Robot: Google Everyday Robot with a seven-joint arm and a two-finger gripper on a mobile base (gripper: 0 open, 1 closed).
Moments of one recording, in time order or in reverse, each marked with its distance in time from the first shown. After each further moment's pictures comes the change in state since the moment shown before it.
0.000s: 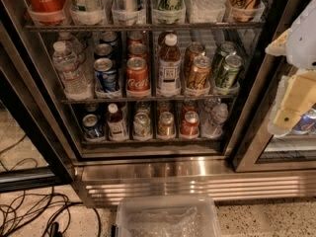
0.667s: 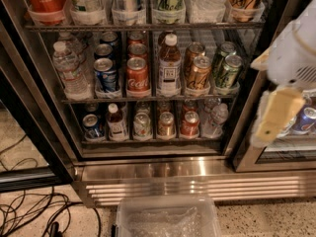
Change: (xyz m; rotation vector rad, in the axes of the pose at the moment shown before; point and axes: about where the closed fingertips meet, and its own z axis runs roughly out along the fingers) arm -0.013 0.014 0.029 -0.037 -0.013 -0.004
